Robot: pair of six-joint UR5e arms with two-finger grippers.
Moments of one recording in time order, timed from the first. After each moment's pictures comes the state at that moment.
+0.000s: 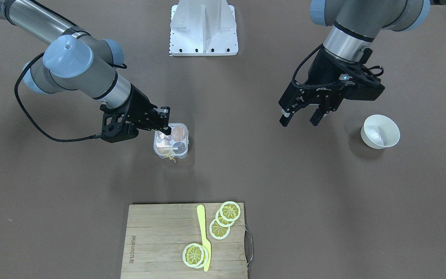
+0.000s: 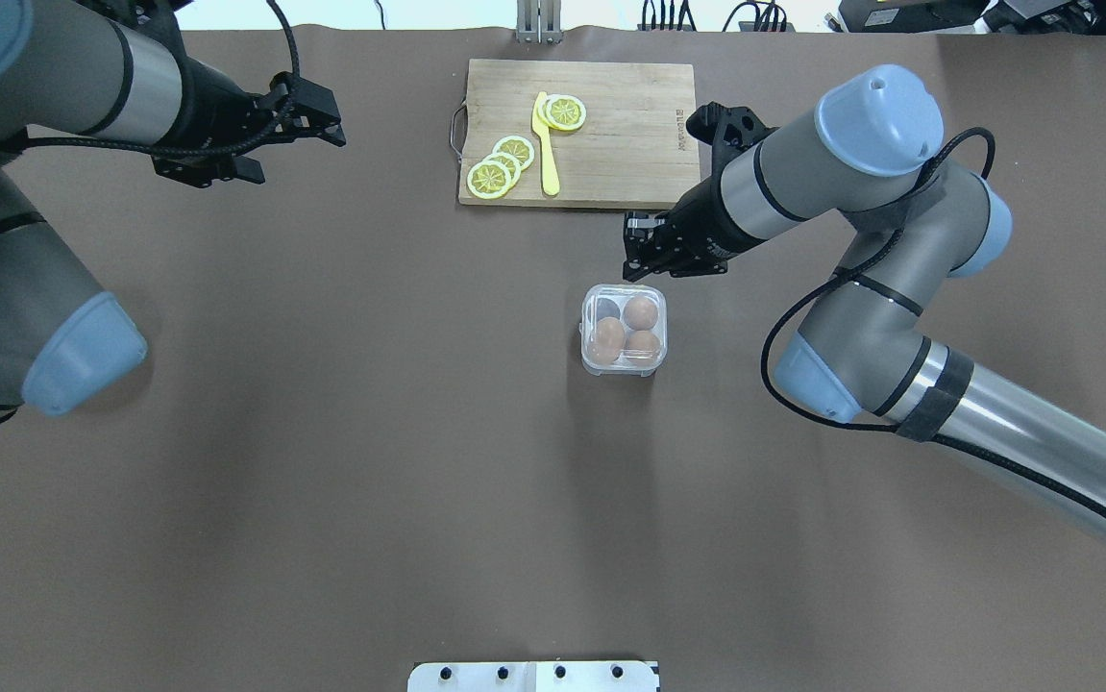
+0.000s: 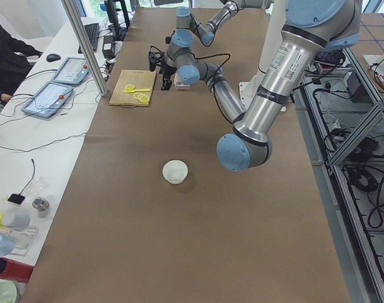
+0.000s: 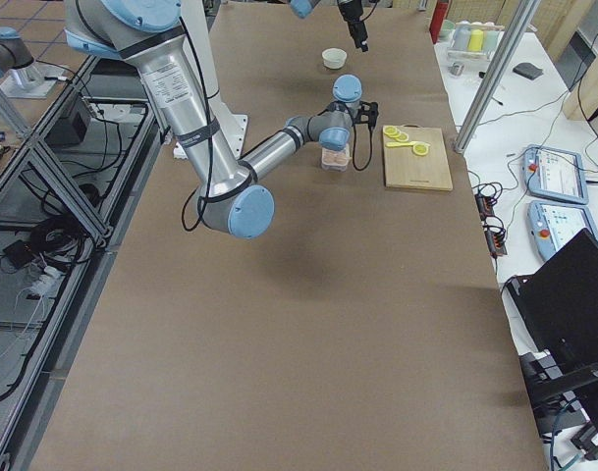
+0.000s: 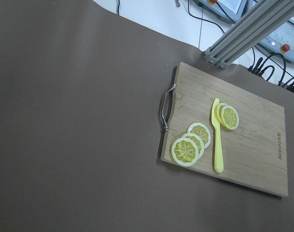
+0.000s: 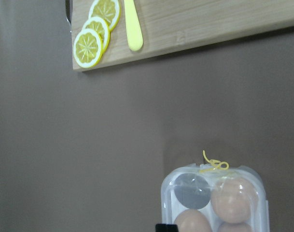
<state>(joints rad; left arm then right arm) -0.90 -2.05 -1.91 -1.84 -2.01 -1.38 0.77 -1.01 1.58 -0.96 2.21 1.39</state>
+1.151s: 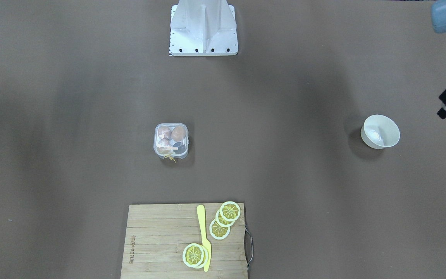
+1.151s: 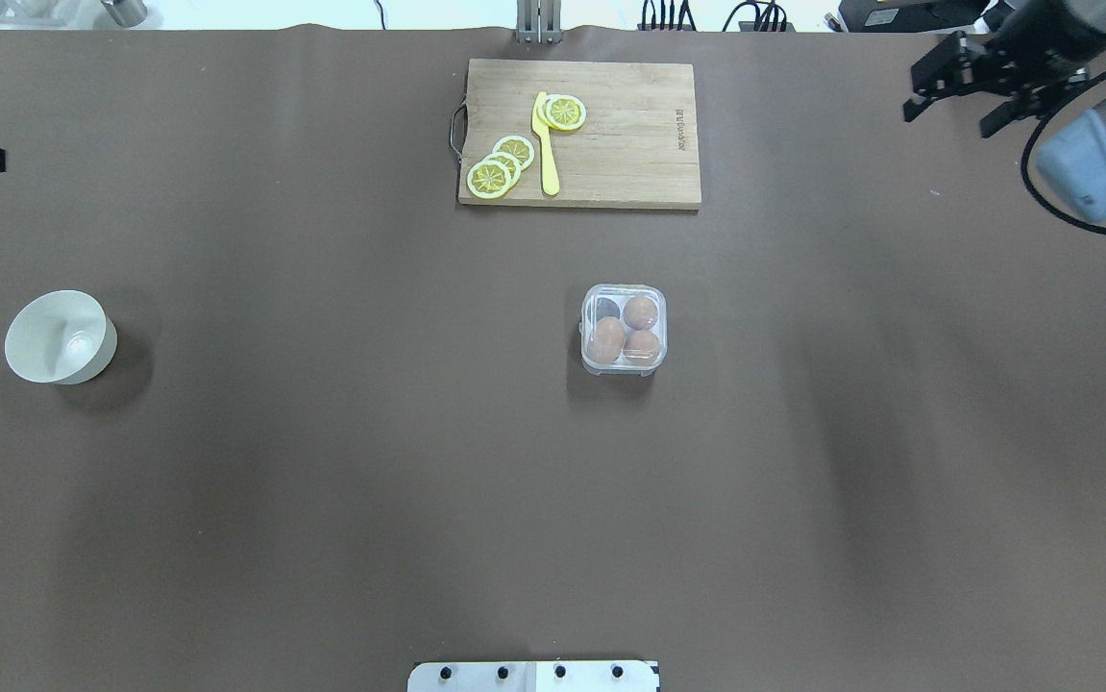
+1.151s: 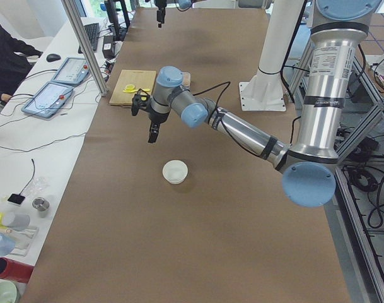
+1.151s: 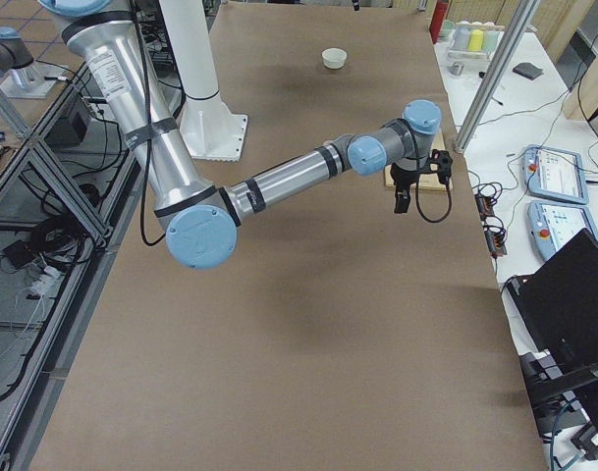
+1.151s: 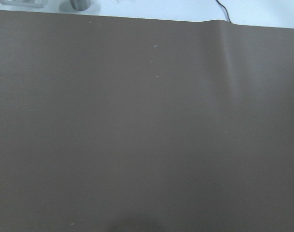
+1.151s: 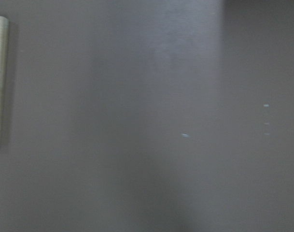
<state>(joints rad) -1.39 -1.58 -1.85 -1.84 -2.25 -0.48 1.34 -1.16 1.57 -1.69 2.33 0.35</state>
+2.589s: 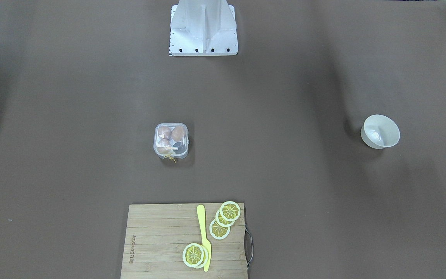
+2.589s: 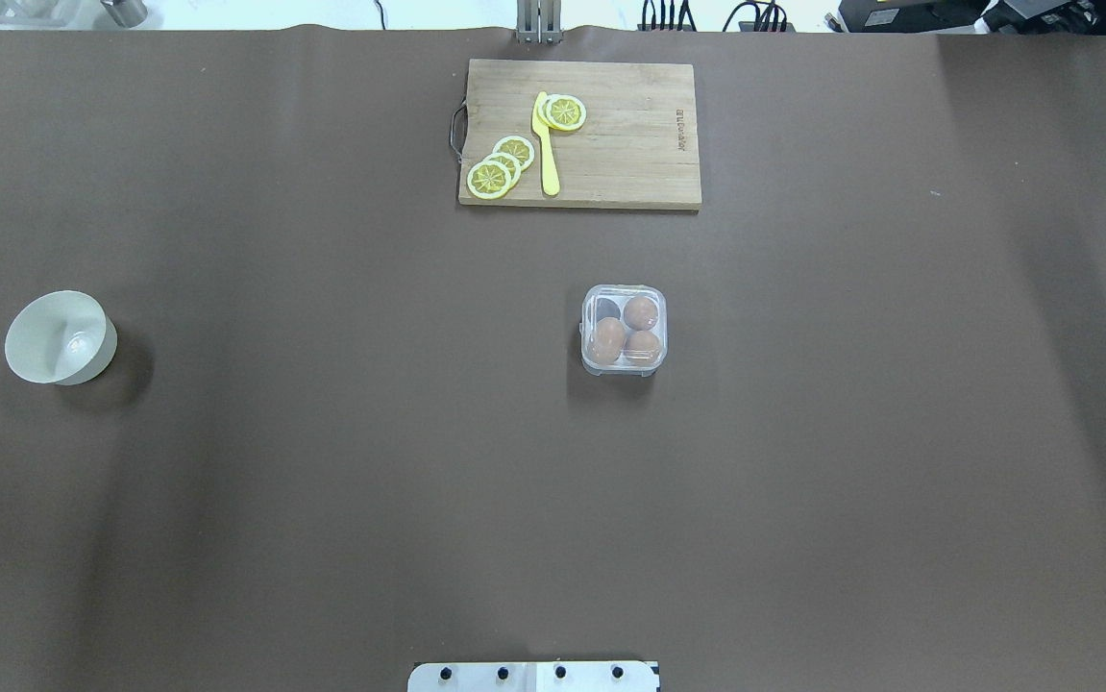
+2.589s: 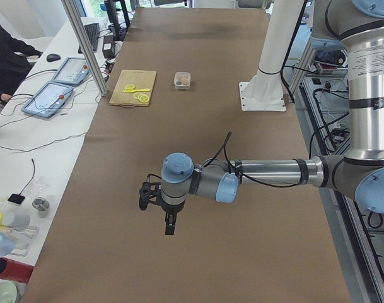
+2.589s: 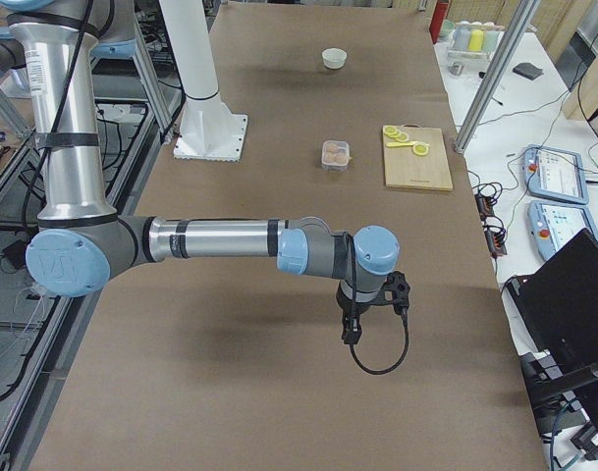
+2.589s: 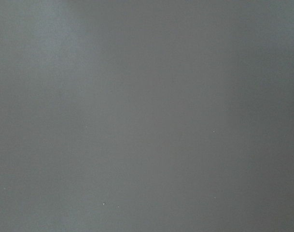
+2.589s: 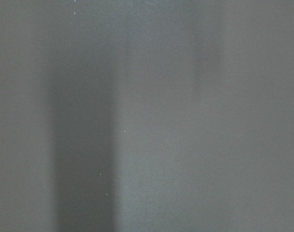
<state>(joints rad) -1.56 -1.45 -1.68 -1.77 -2.29 -0.17 1.57 -1.51 1.57 -1.69 2.34 -0.08</state>
